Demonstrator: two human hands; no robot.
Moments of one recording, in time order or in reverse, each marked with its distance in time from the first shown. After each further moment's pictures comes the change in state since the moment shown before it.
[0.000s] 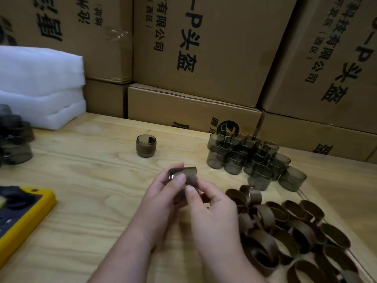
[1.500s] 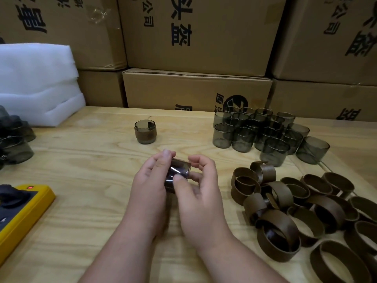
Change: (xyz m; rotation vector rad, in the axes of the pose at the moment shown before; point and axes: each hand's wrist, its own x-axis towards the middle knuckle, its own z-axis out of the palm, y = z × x) left_hand 0.002 -0.005 0.003 0.110 0.232 0.094; right_hand 0.005 0.043 0.025 0.194 -0.092 -0.013
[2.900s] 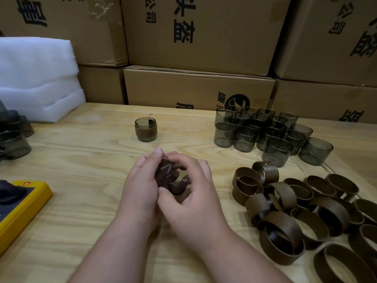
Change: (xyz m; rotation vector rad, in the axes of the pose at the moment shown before) left_hand 0.006 0.003 -0.006 -0.177 0.039 -0.100; right_hand 0.004 0.001 -0.001 -0.231 -0.134 -0.160
